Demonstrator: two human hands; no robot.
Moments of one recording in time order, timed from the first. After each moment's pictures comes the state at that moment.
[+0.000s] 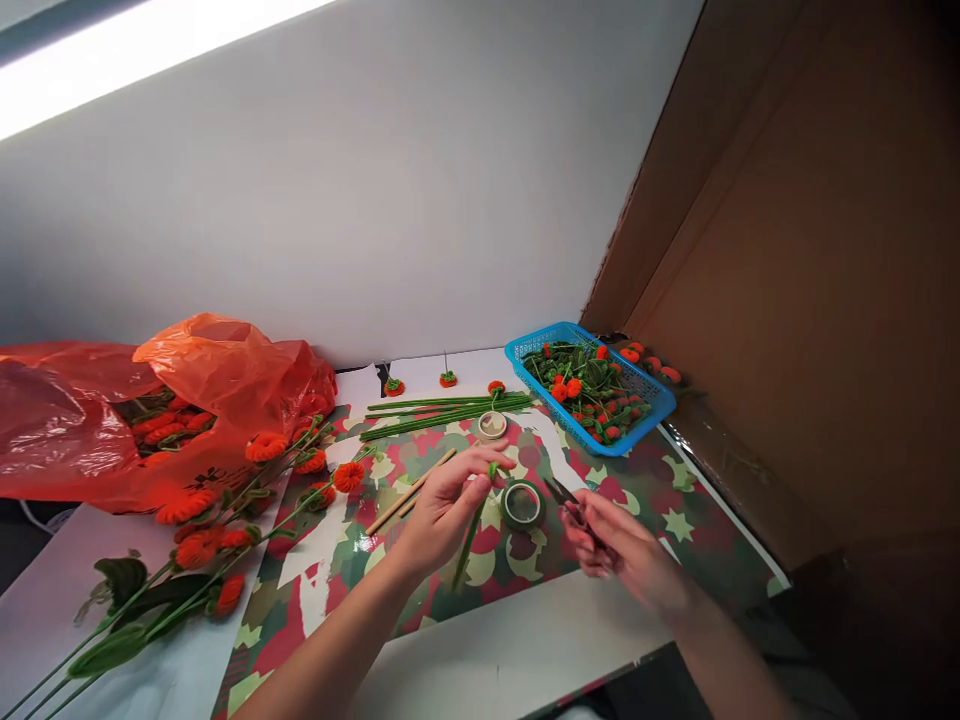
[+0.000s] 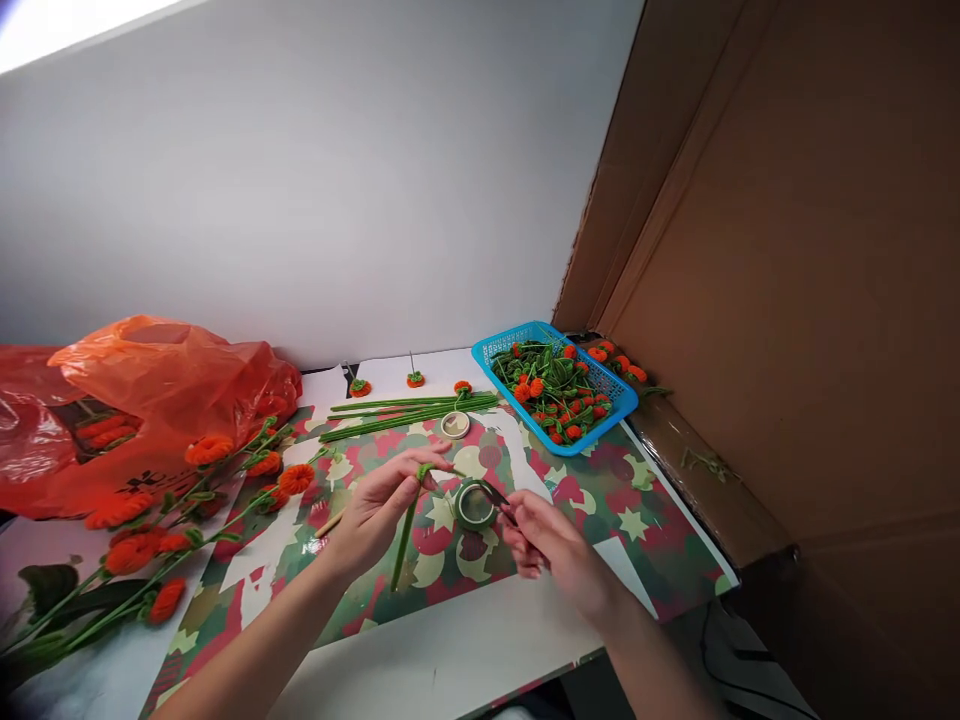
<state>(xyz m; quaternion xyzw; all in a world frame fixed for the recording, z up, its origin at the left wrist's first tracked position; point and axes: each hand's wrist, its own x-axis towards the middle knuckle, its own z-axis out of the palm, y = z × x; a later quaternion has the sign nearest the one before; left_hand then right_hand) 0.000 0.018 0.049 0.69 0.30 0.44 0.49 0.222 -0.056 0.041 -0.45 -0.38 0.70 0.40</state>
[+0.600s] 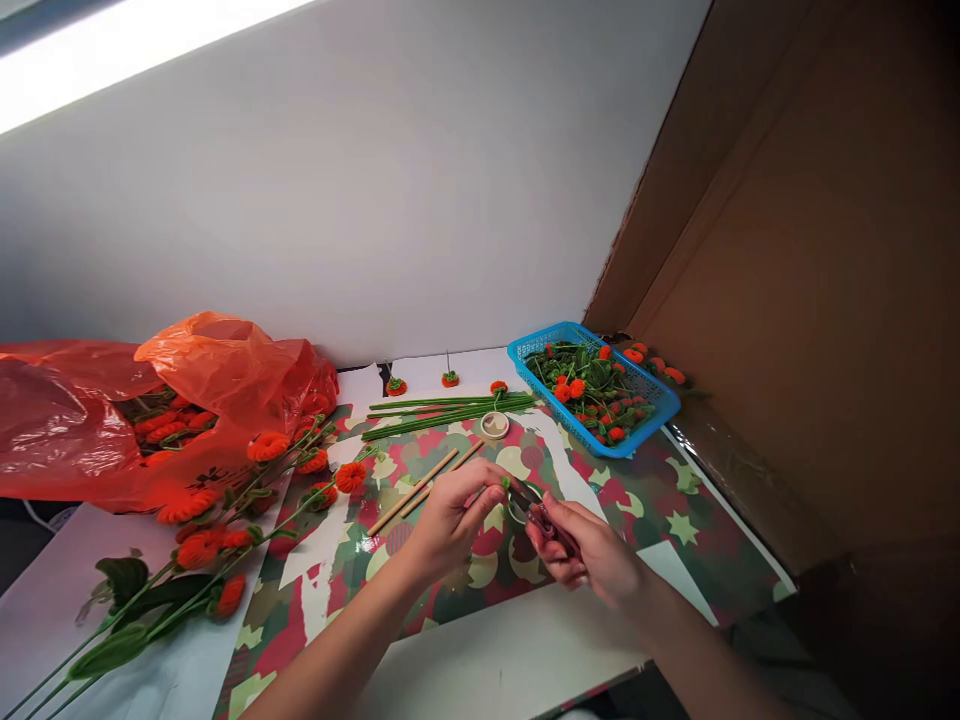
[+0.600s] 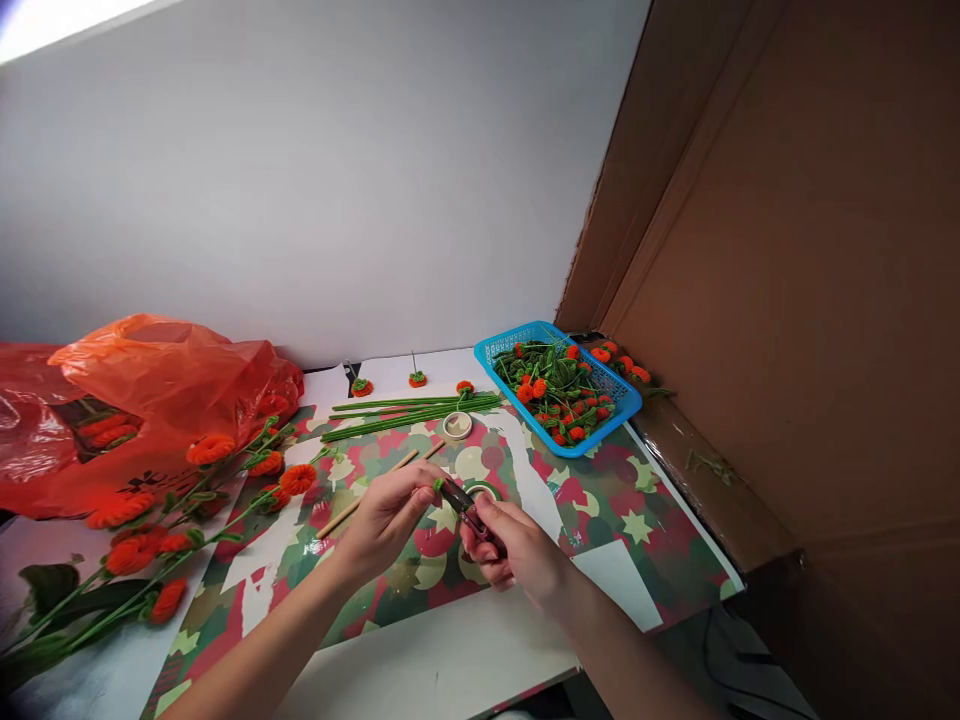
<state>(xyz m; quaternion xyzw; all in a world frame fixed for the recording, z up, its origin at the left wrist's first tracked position) 0.002 0.020 0.042 0.75 0.29 0.40 0.43 0.184 -0.036 0.046 -0.42 -0.31 0.79 0.34</state>
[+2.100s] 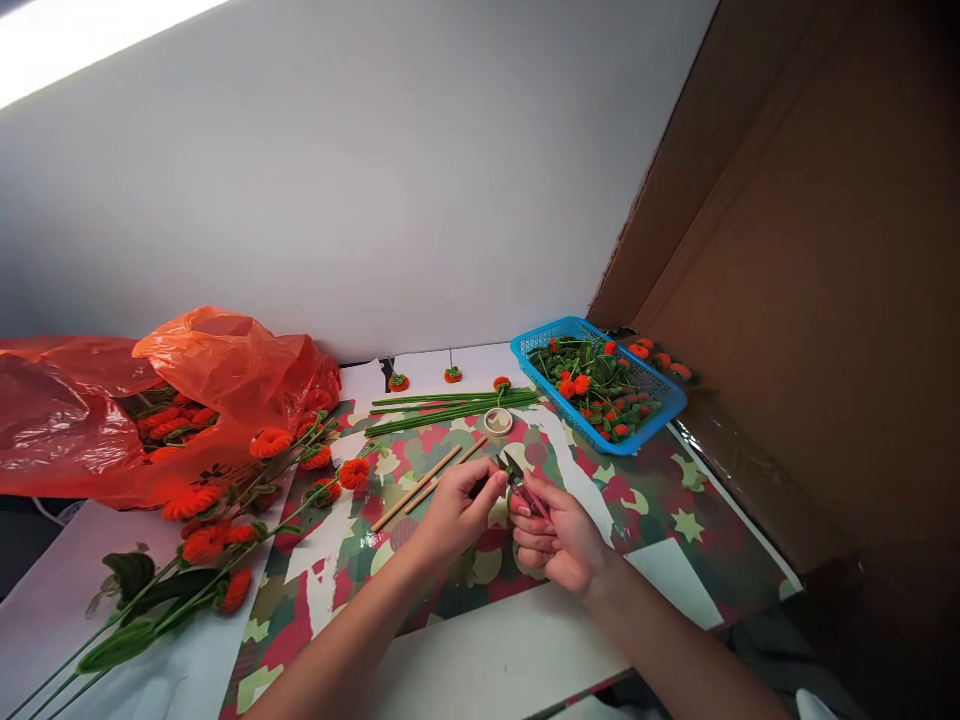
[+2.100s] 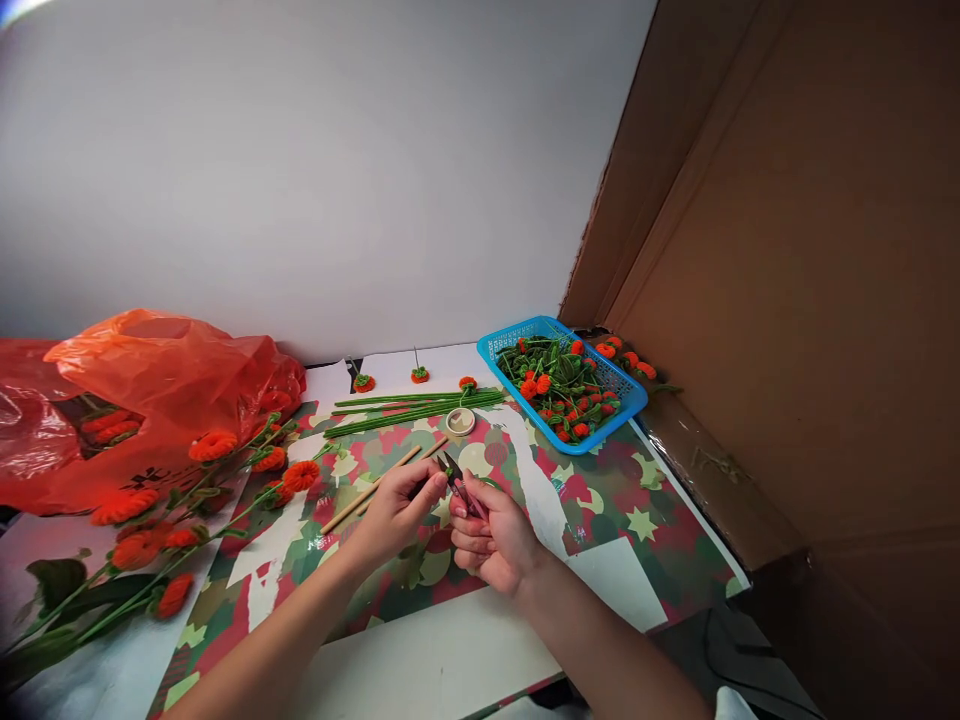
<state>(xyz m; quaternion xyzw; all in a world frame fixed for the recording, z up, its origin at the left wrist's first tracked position) 0.007 0.025 0.025 0.72 0.39 0.36 0.45 0.158 -0.013 0.020 -0.26 -0.09 0.88 0.38</state>
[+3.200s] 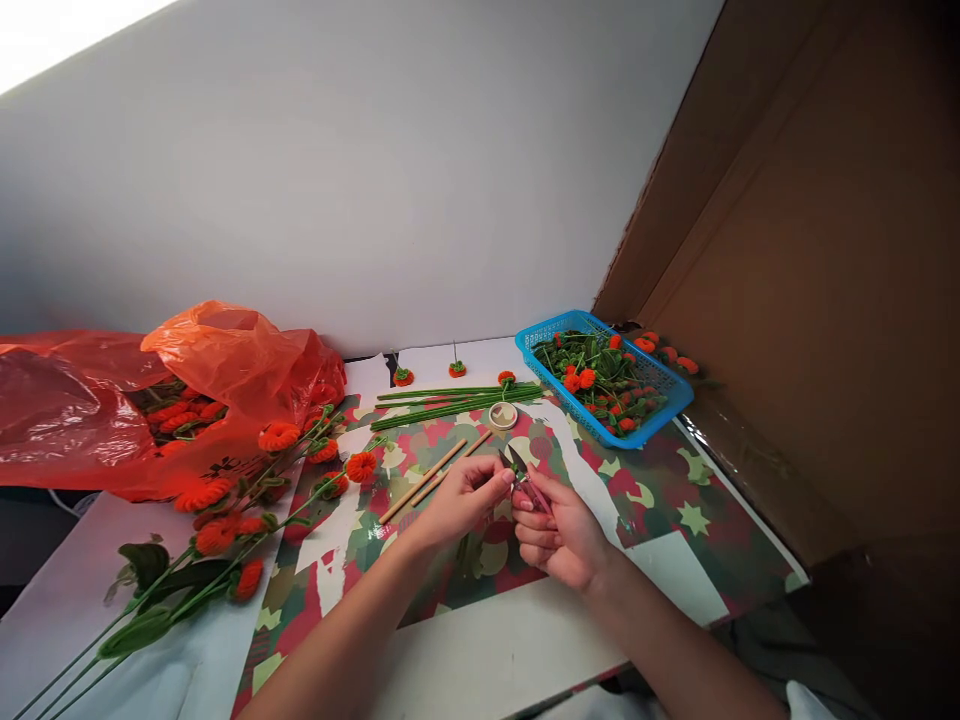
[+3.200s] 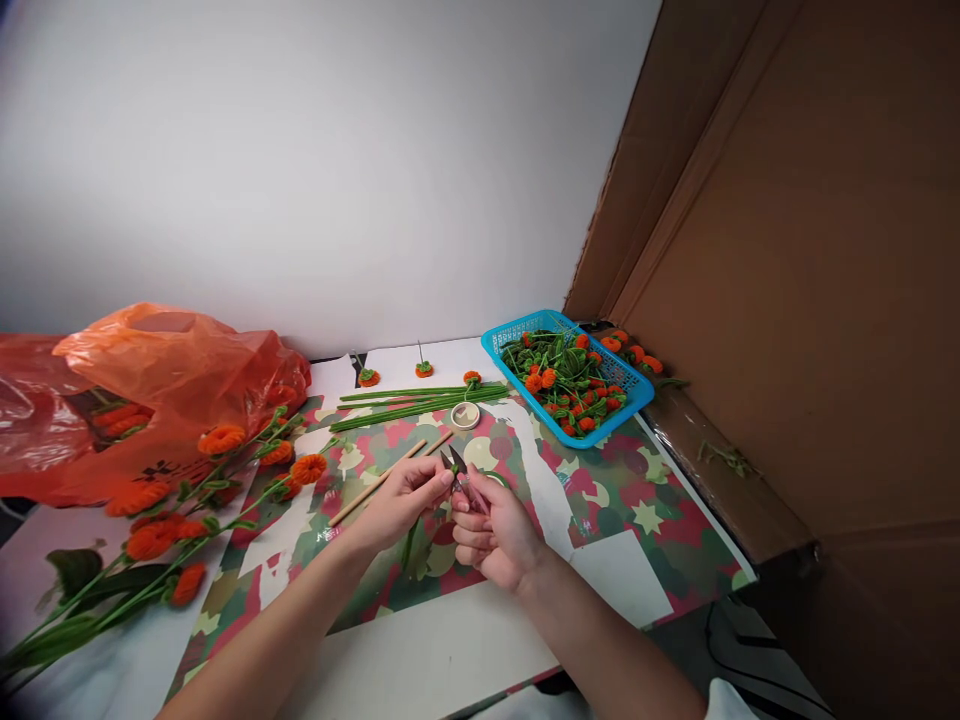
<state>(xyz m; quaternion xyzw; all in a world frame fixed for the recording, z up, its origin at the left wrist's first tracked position) 0.002 0.029 0.026 0.61 0.35 0.31 0.63 0.151 -0.014 0.022 -0.27 -0.08 0.88 0.38</state>
